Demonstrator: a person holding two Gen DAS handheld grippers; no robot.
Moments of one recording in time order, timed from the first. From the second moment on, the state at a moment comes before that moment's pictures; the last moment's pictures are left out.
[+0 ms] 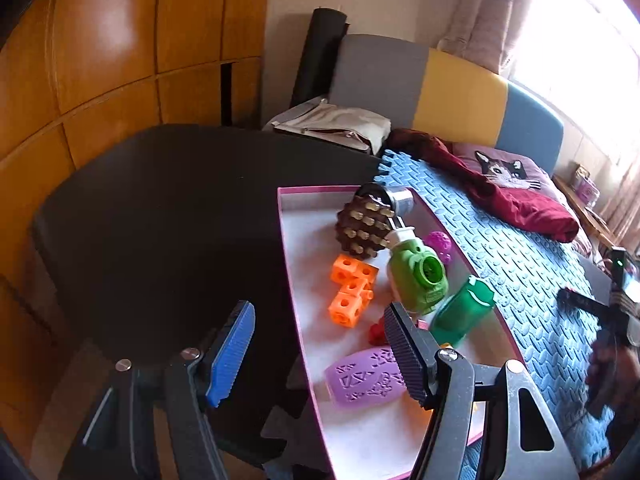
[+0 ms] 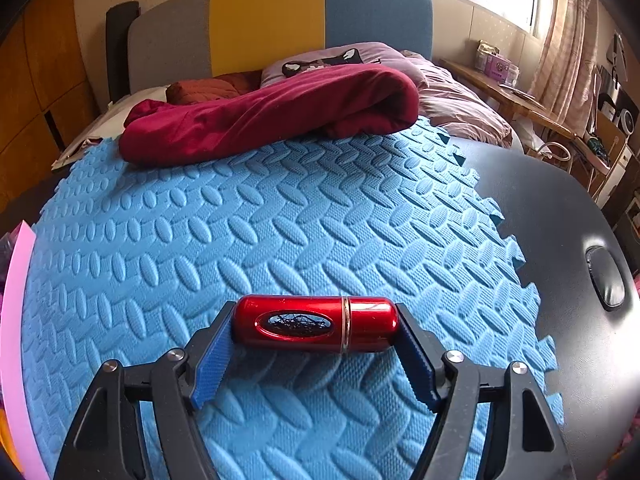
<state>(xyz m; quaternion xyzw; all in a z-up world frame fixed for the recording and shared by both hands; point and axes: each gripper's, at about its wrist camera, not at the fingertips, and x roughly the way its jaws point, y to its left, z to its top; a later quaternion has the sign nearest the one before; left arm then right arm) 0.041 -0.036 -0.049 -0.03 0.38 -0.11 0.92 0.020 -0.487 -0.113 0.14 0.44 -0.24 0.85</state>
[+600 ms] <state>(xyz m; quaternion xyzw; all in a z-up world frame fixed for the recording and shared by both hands) 0.046 -0.024 -0.055 -0.03 0.39 -0.09 0.92 -0.019 -0.334 -0.043 0.08 0.37 0.06 0.92</state>
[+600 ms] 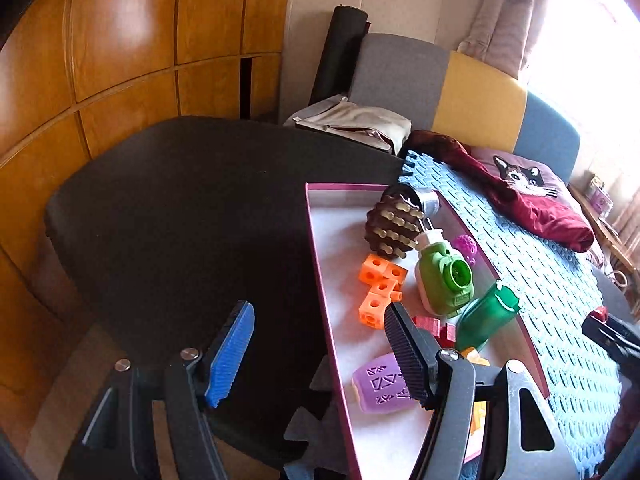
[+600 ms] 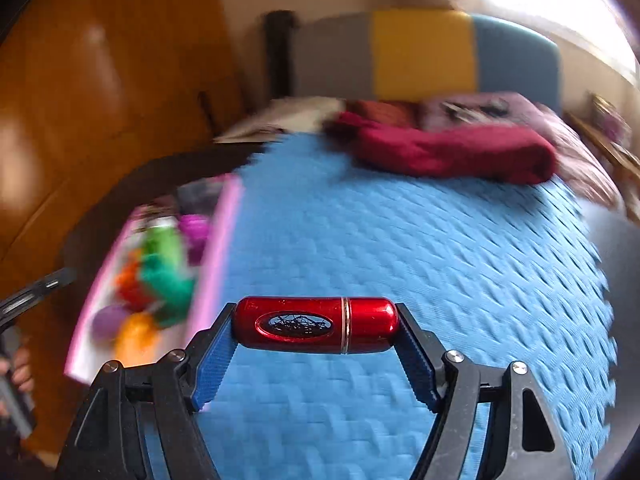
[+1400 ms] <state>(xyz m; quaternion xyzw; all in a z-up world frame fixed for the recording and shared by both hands) 0.051 -0.027 -0.061 -0.03 0.40 -0.09 0.91 0.021 -0.233 -0.076 -0.03 0.45 0.23 0.86</state>
